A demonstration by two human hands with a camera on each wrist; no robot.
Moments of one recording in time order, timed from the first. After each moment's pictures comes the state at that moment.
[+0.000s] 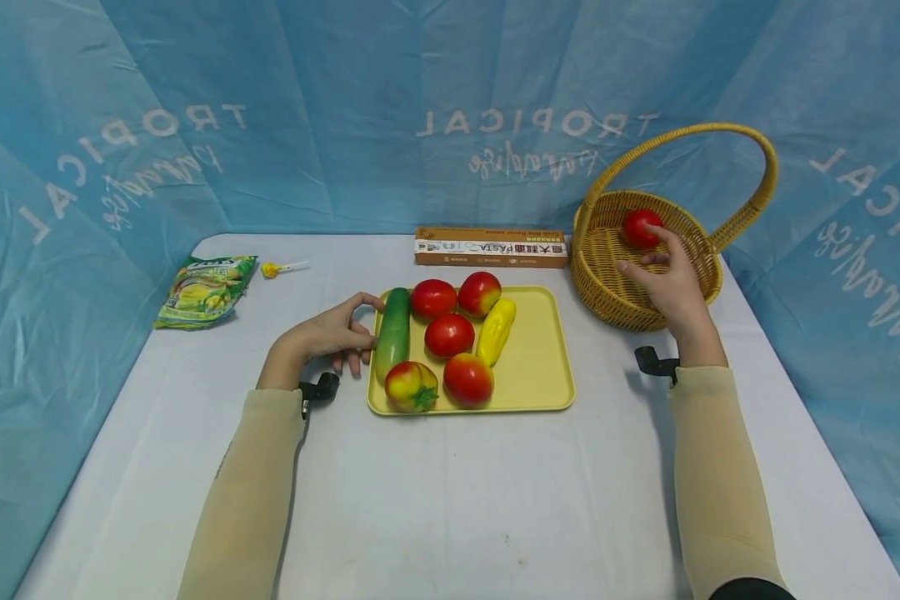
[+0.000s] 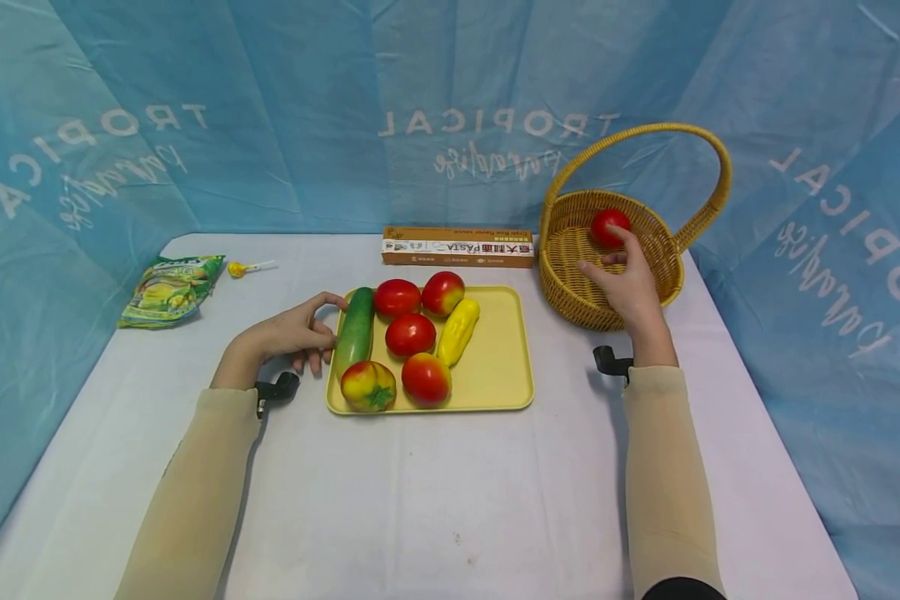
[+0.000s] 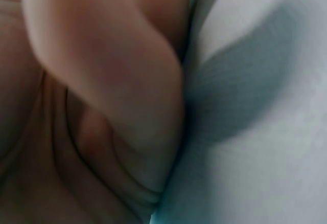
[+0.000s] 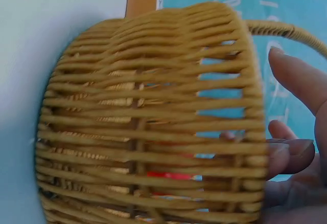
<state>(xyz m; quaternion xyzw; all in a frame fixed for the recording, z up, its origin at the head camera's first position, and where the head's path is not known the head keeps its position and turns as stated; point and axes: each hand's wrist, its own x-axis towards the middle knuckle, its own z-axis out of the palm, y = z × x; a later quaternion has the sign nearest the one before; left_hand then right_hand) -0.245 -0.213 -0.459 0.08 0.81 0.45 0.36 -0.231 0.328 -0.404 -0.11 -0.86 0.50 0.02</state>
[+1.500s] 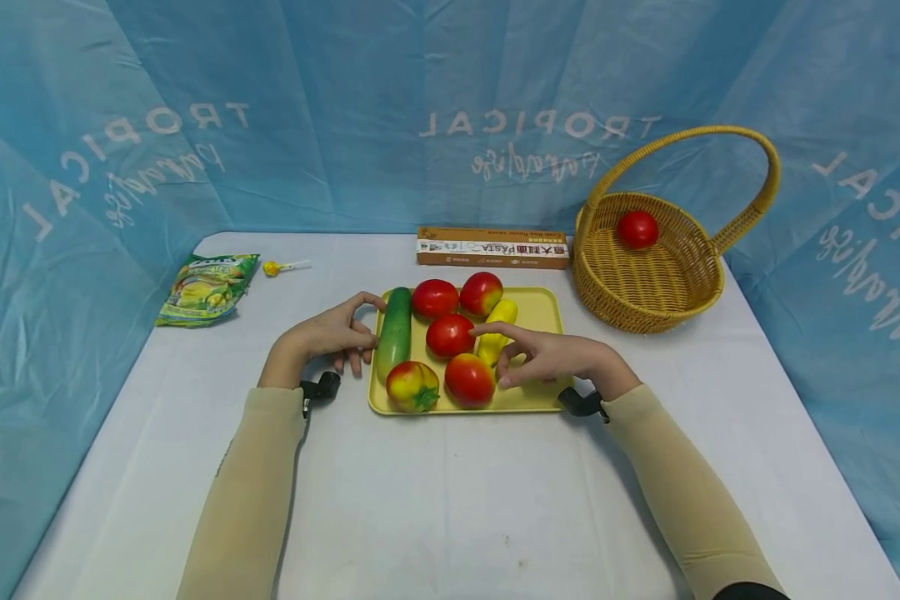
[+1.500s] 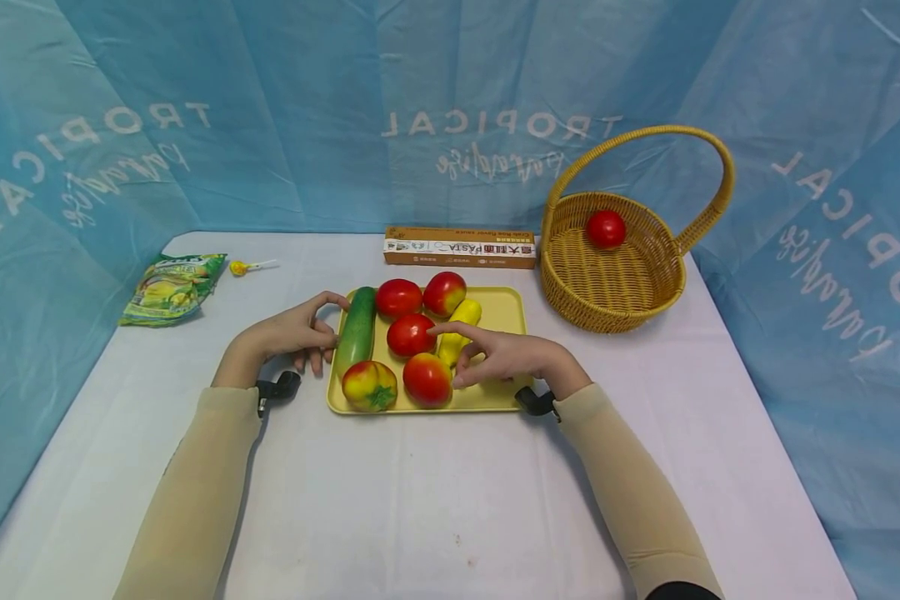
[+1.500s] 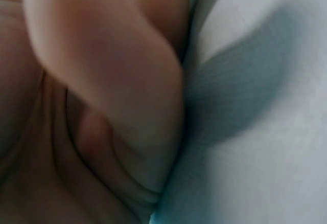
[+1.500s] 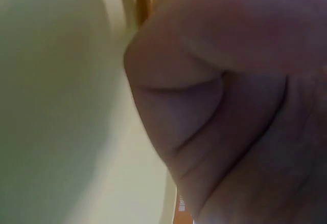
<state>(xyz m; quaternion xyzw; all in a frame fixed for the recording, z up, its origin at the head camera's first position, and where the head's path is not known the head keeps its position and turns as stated) -0.242 -0.211 -0.456 0.08 0.81 0.45 0.36 -0.195 0.193 -0.429 0.26 -0.75 0.44 -0.41</state>
